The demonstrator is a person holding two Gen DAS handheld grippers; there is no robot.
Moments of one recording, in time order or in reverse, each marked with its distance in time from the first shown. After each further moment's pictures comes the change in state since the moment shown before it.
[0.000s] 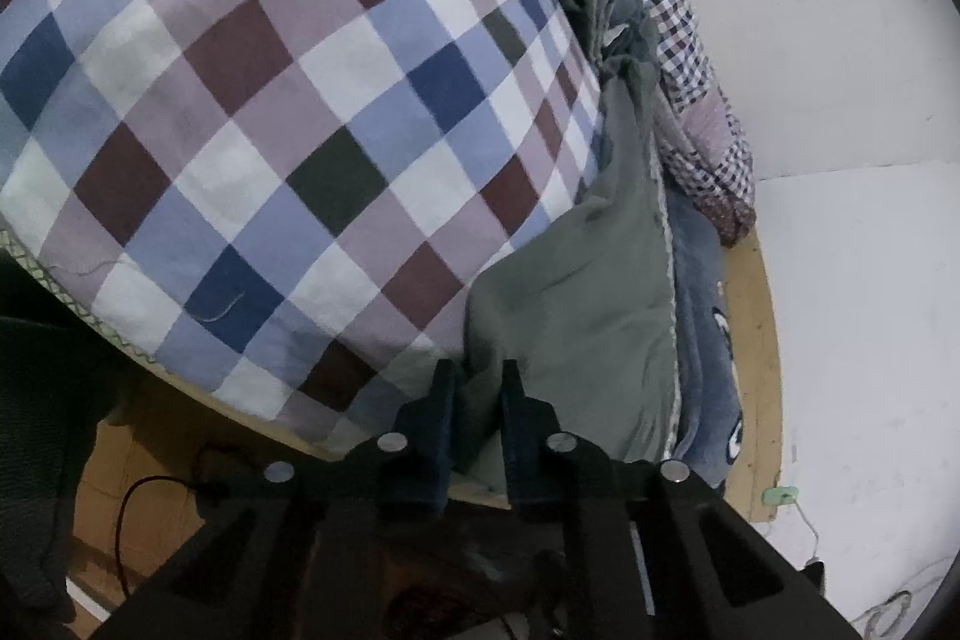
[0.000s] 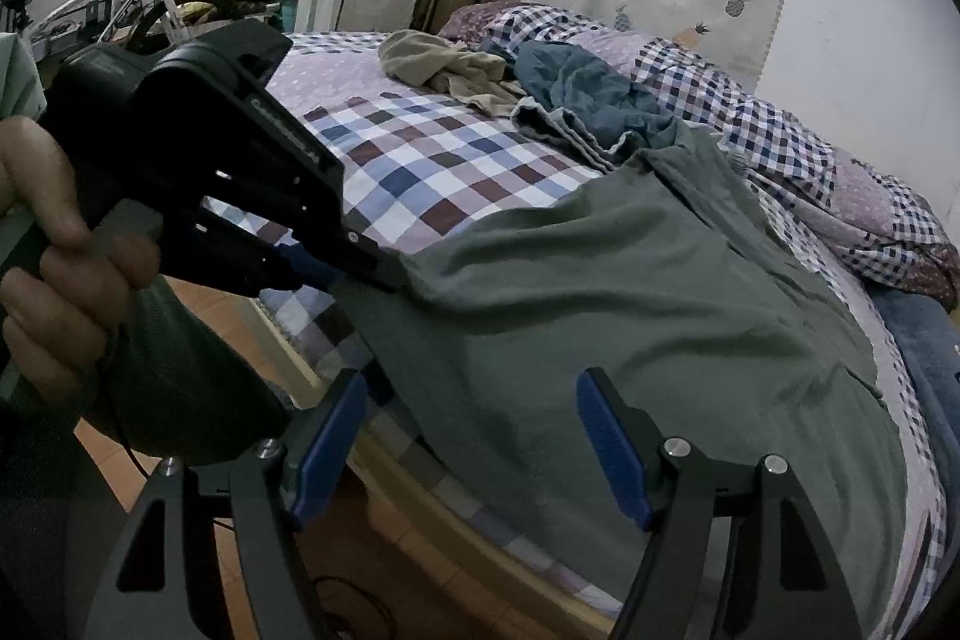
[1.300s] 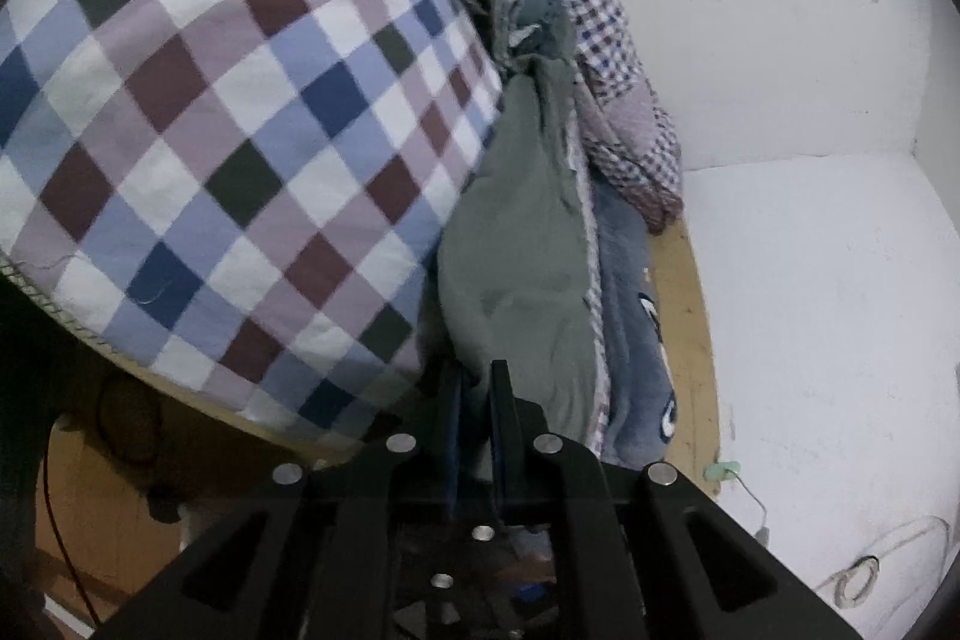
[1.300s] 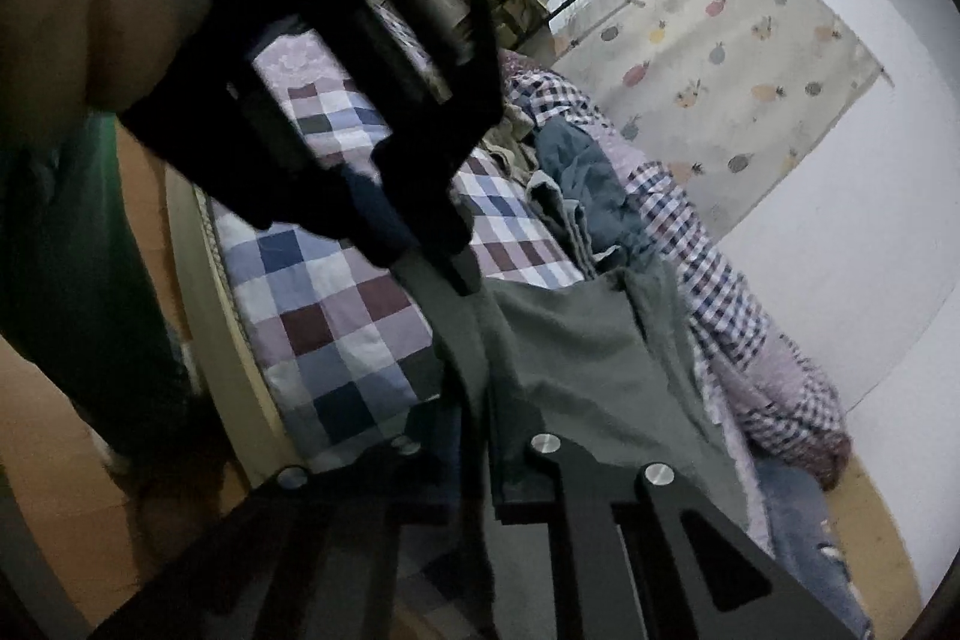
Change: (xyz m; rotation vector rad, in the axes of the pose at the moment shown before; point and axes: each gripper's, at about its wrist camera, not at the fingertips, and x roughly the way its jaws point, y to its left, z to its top) left arm -0.021 -0.021 -0.001 0.025 0.017 -0.162; right arm 0.025 0.060 0.004 -0.407 -0.098 -0.263
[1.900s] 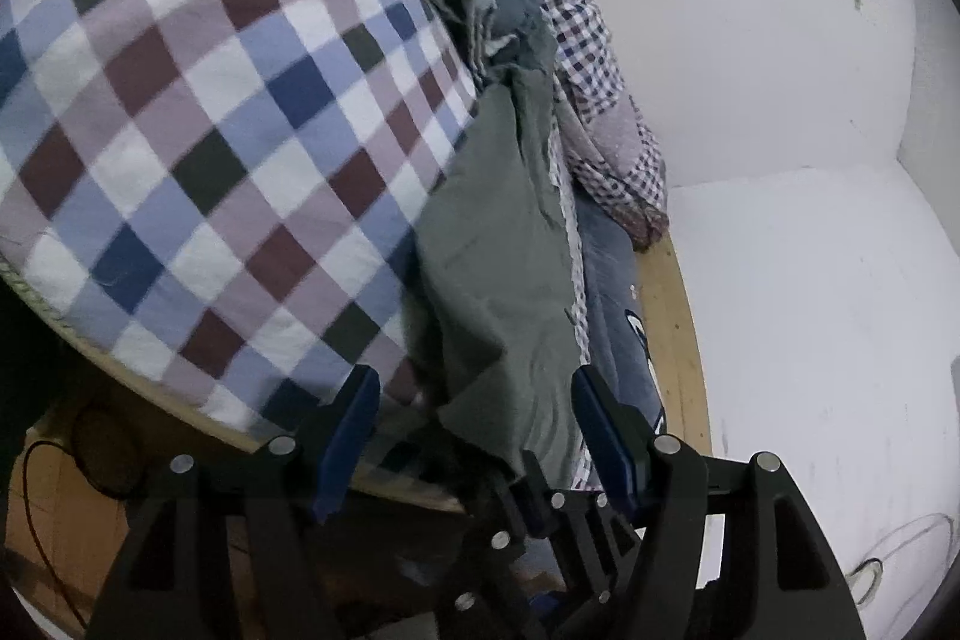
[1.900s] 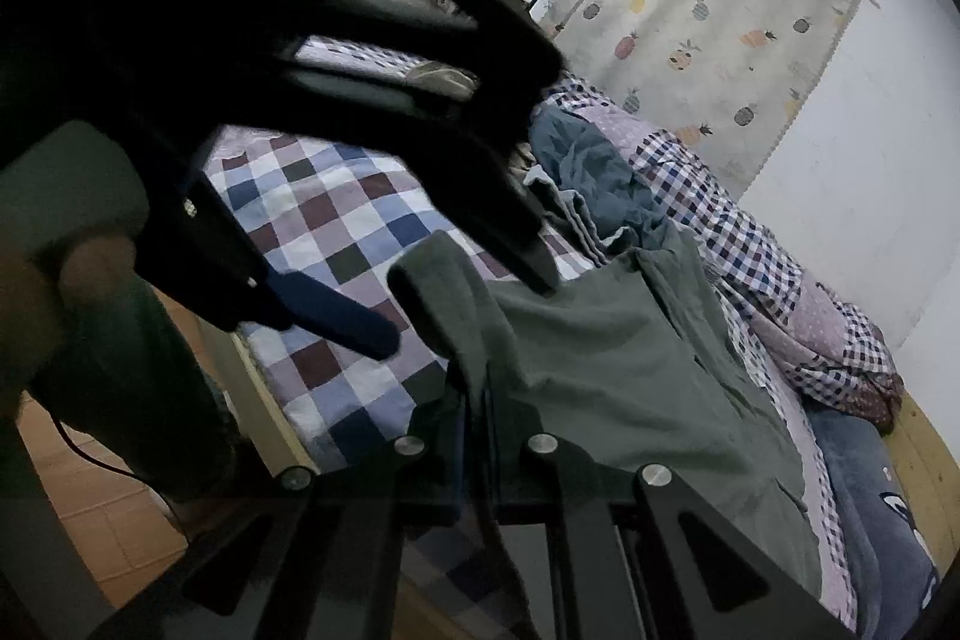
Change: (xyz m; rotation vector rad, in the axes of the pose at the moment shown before) left arm 0.001 -0.011 -0.018 0.020 -0.063 -0.037; right arm -0.006 -0.033 0.004 0.167 -0.003 0.101
